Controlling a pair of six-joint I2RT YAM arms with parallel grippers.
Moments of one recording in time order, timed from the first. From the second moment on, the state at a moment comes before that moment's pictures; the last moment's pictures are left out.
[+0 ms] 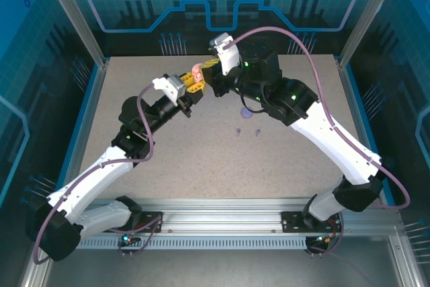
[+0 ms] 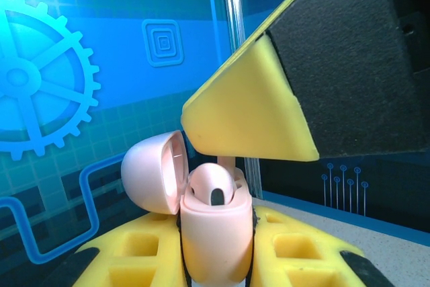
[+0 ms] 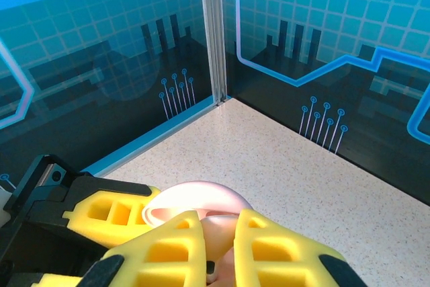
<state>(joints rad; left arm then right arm) -0.51 1.07 0.86 0.48 0.28 0.07 0.84 1.51 1.86 -0.61 0.03 0.07</state>
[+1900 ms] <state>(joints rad) -0.51 1.07 0.86 0.48 0.27 0.07 0.83 1.52 1.87 -0.64 0.03 0.09</state>
